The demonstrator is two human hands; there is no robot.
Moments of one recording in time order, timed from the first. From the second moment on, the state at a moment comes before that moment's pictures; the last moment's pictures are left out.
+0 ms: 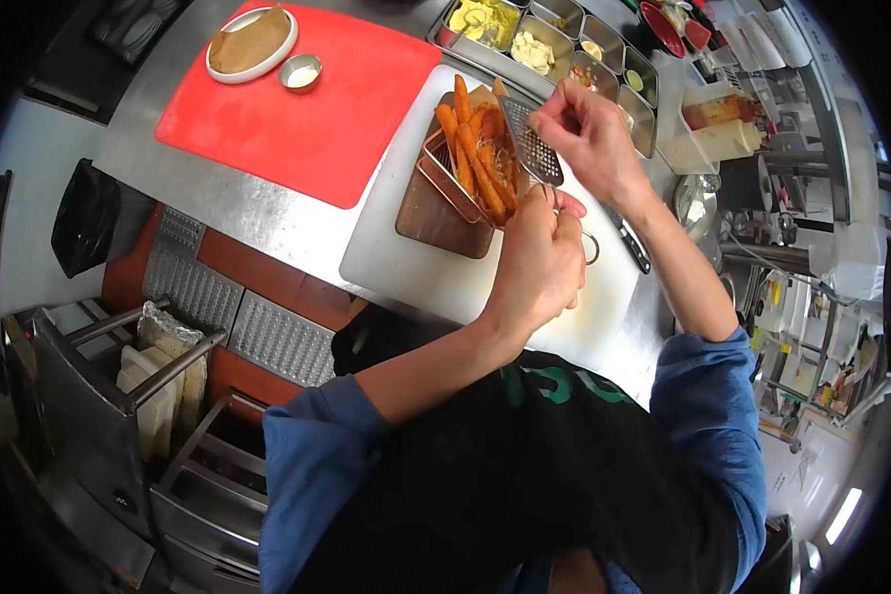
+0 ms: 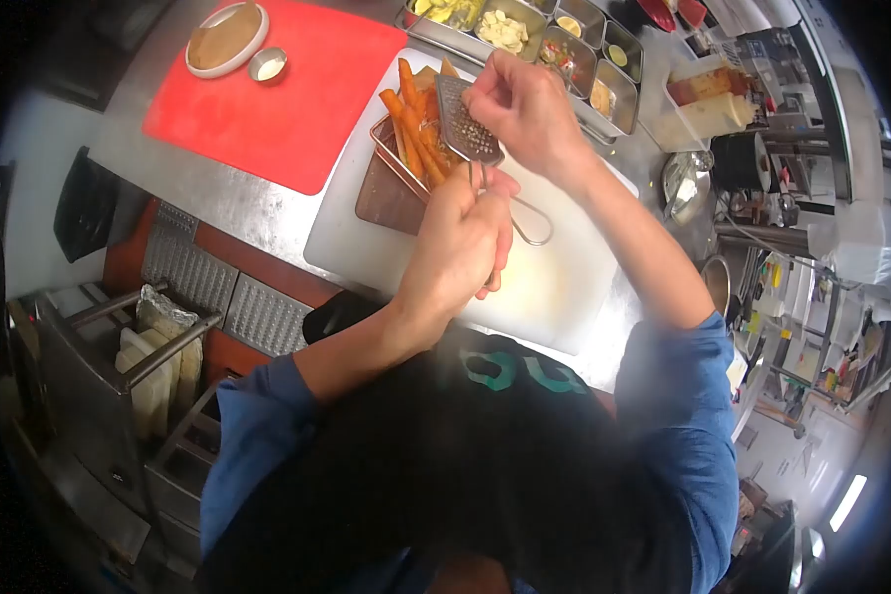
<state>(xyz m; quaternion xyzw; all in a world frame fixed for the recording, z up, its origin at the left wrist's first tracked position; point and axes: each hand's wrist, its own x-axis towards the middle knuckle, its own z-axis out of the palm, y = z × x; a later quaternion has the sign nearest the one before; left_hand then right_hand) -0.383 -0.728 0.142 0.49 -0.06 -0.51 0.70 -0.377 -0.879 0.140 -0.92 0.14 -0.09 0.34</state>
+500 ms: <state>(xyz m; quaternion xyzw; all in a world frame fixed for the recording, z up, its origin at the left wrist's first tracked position) -0.378 -0.730 0.144 0.50 -0.06 -0.51 0.70 -0.378 -0.881 0.135 -0.90 0.11 -0.12 0.40</state>
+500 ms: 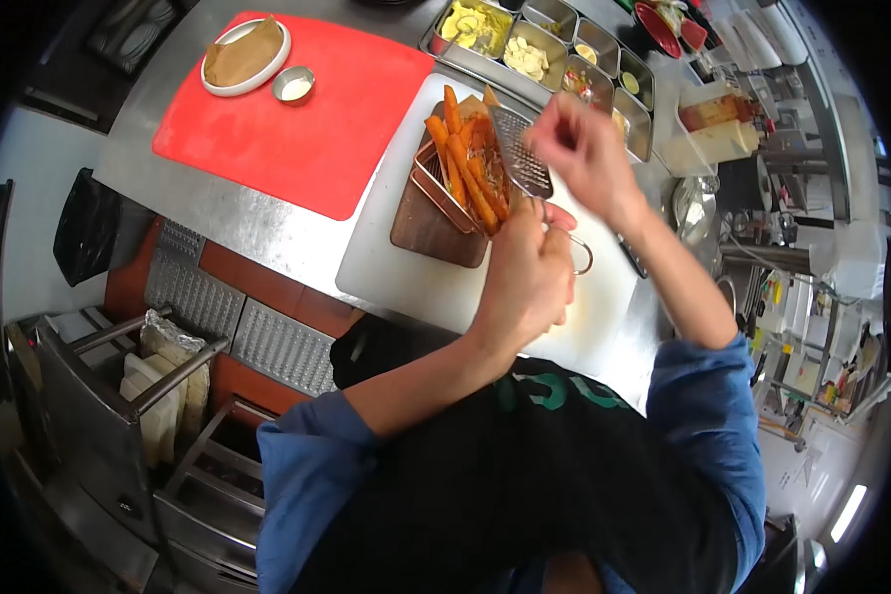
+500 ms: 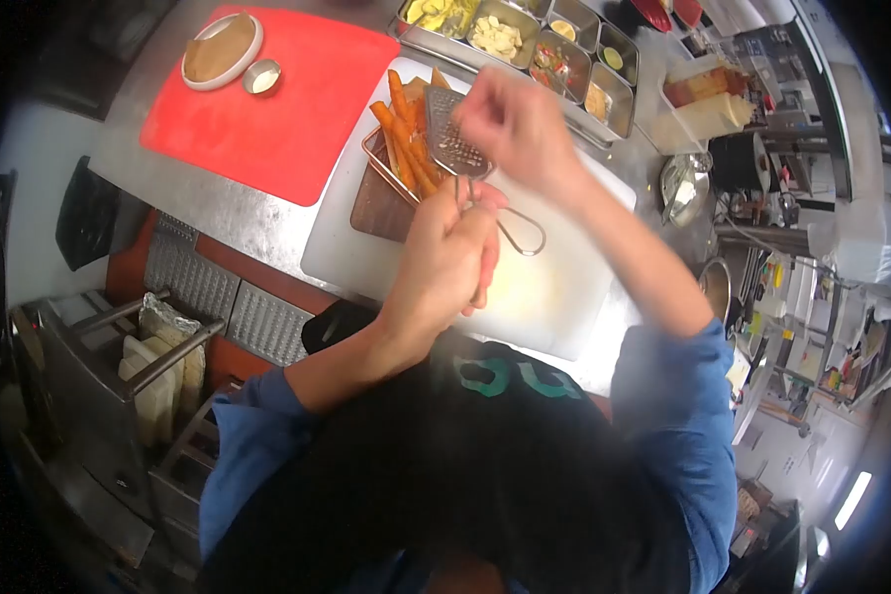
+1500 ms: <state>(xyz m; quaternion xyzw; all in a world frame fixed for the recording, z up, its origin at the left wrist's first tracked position) -0.374 -0.736 0.143 0.49 -0.05 -0.52 0.70 -0.399 -0.876 0.142 -0.87 0.16 -0.03 0.46</state>
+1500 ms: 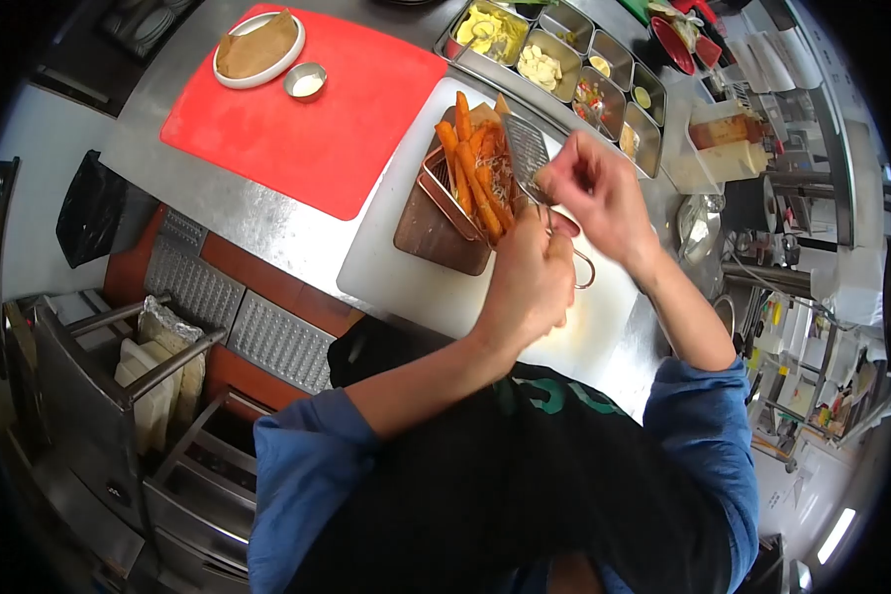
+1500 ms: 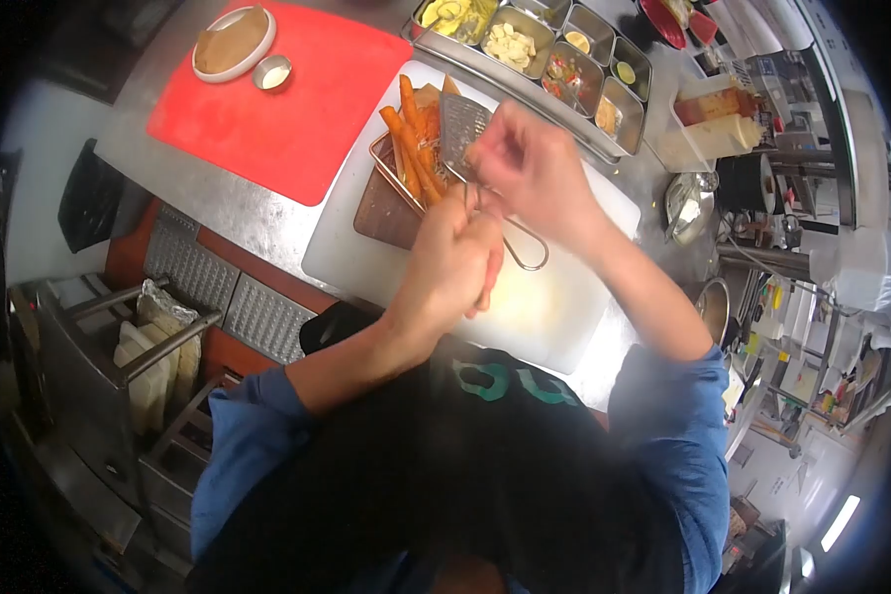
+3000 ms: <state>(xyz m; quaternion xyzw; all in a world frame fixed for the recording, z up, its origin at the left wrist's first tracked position) -0.380 -0.755 0.159 0.65 -0.08 -0.45 0.60 -0.415 -1.022 0.082 -0.81 0.31 -0.41 0.27</state>
